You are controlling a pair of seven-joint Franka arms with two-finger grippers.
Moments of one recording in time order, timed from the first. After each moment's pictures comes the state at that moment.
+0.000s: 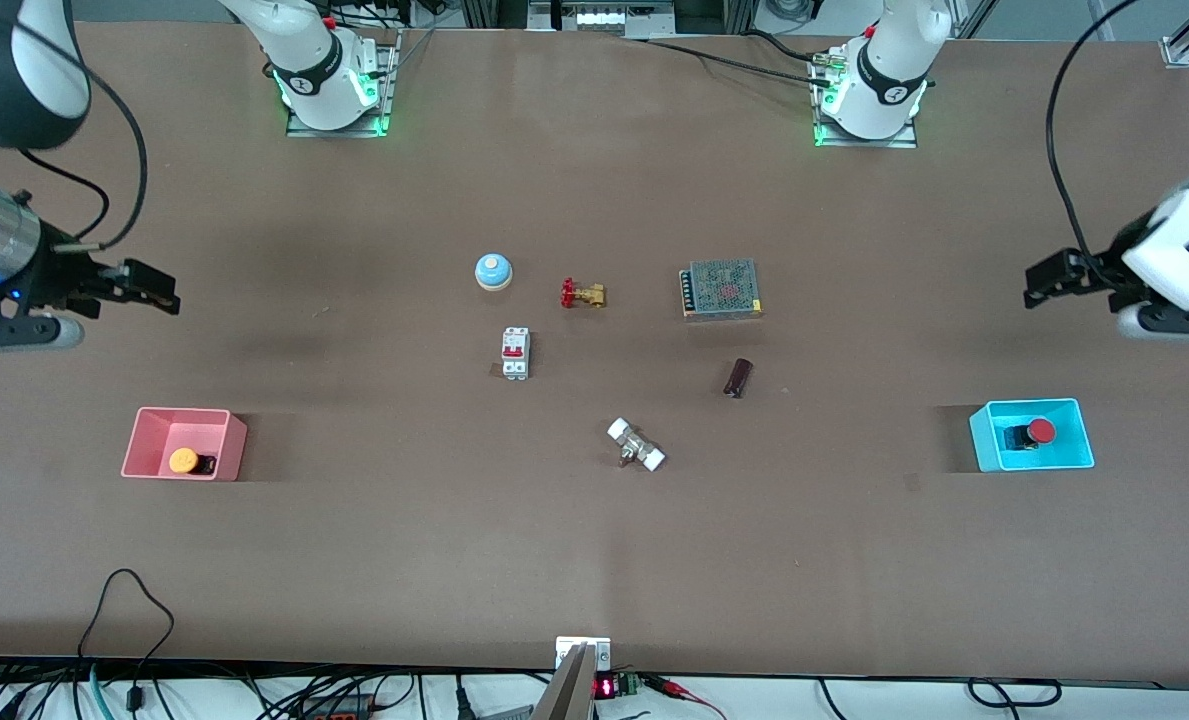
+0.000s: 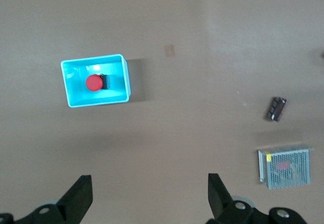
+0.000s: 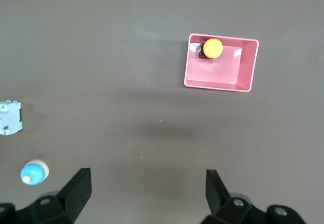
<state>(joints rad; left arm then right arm) 0.04 0.12 -0.01 -1.62 0.02 1.71 0.06 -0.05 0.16 0.05 -1.64 0.00 1.76 -0.04</state>
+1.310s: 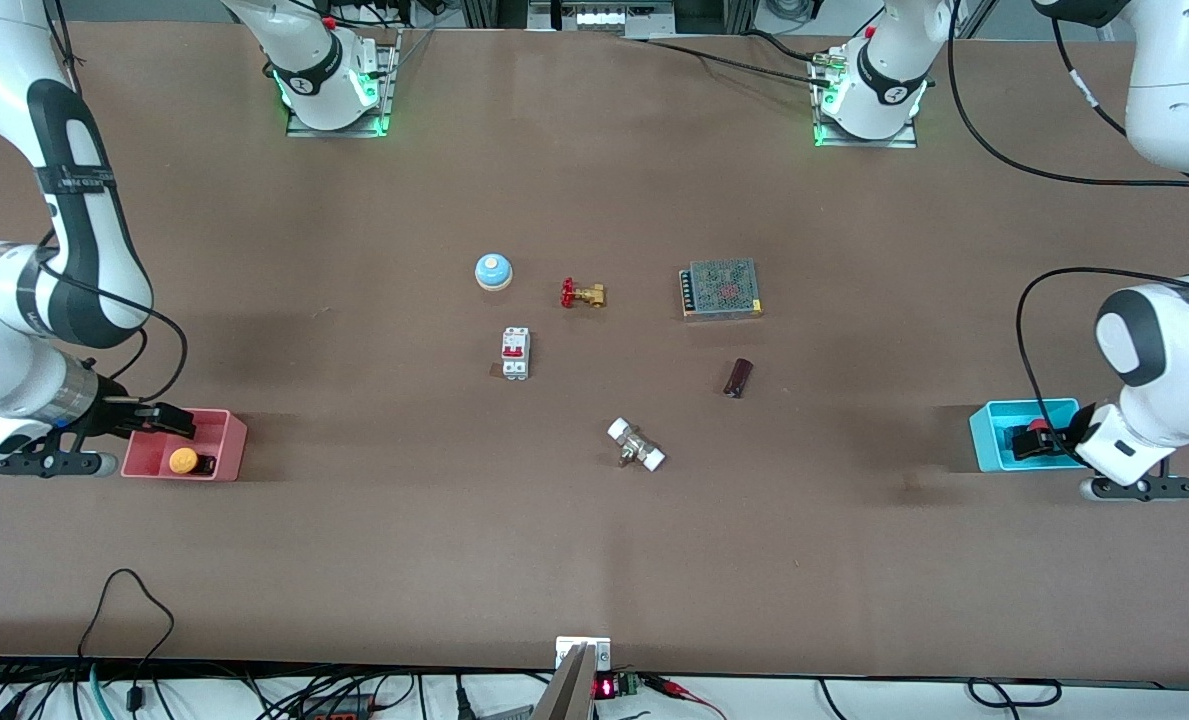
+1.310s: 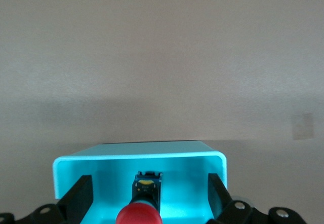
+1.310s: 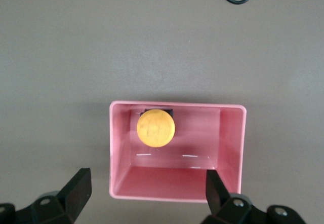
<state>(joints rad) 0.21 0.65 0.01 -1.65 0.02 2.38 0.19 -0.17 0.55 0.04 -1.65 -0.01 2.27 -0.13</state>
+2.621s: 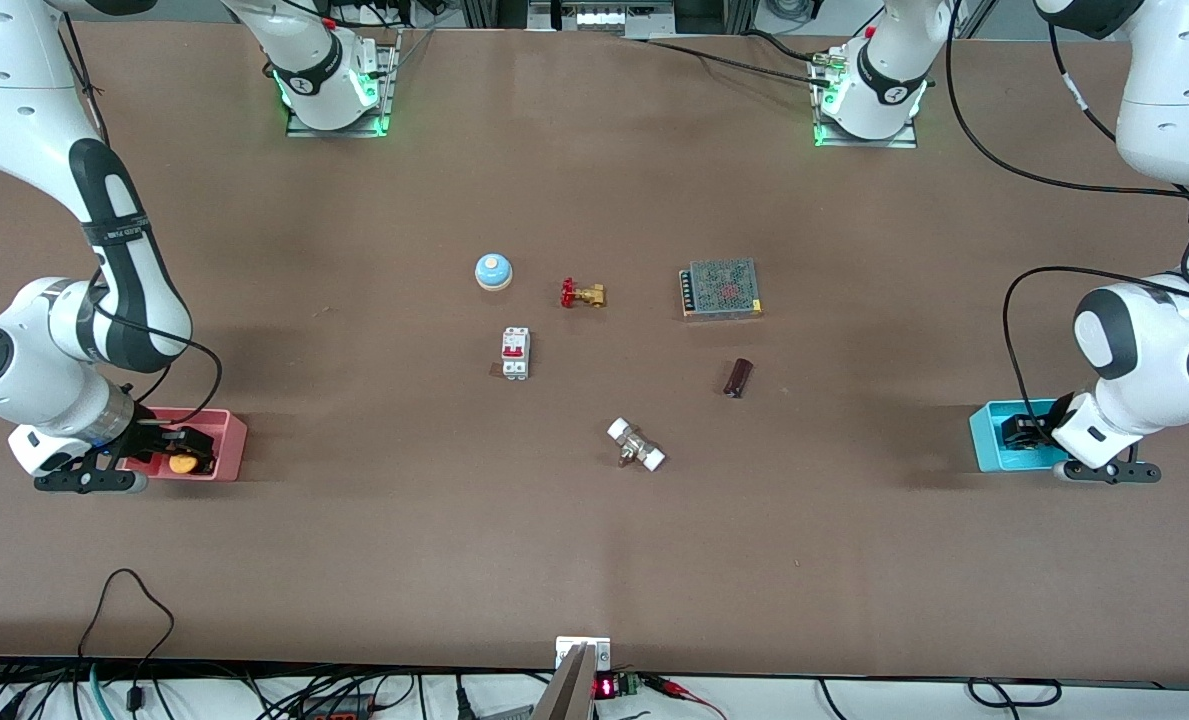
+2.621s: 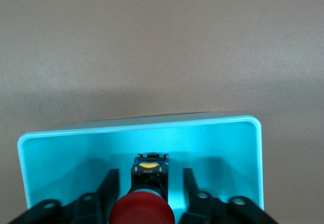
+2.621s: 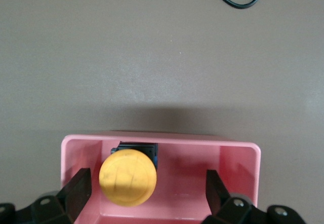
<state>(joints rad) 0.24 0.67 0.01 -1.71 0.02 2.41 0.24 -0.18 0.68 0.04 -1.65 -0.05 2.46 -0.13</state>
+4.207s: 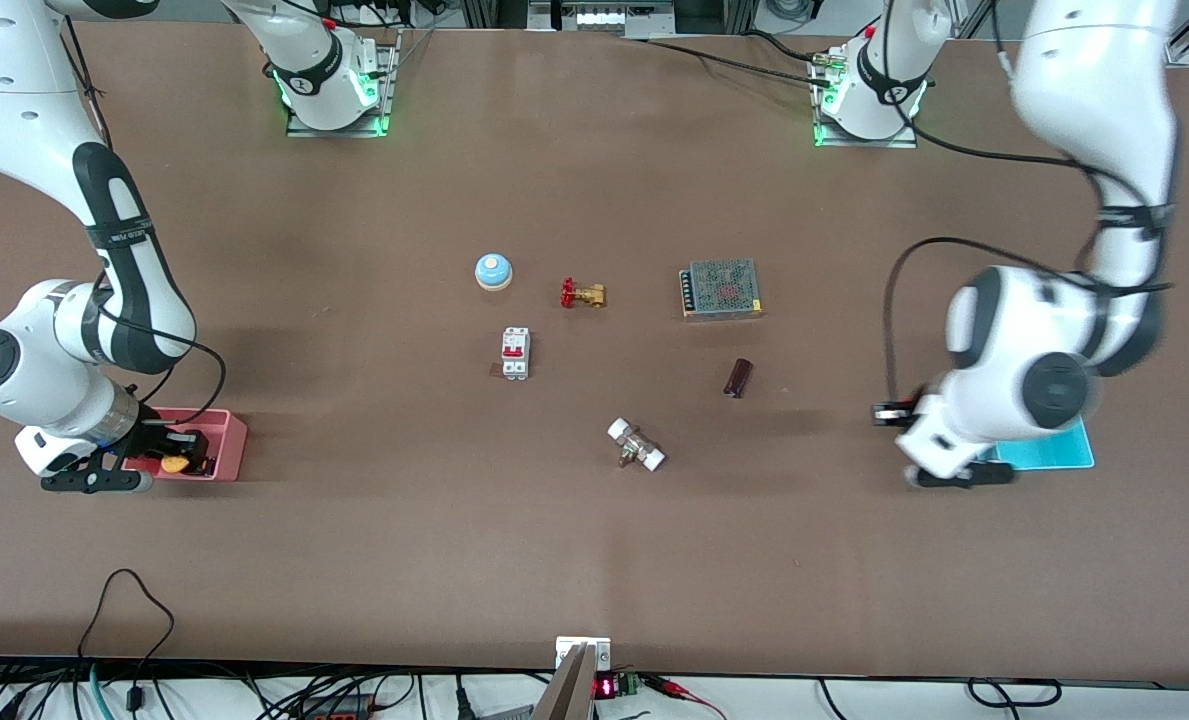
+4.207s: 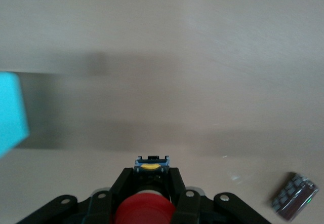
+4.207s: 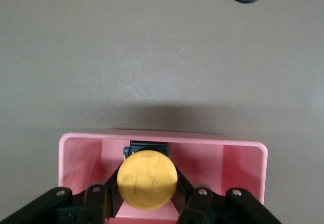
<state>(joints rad) -0.15 0.59 -0.02 -1.61 0.02 2.06 -0.25 -0.18 0.68 0.04 -1.65 -0.05 2.46 -0.14</state>
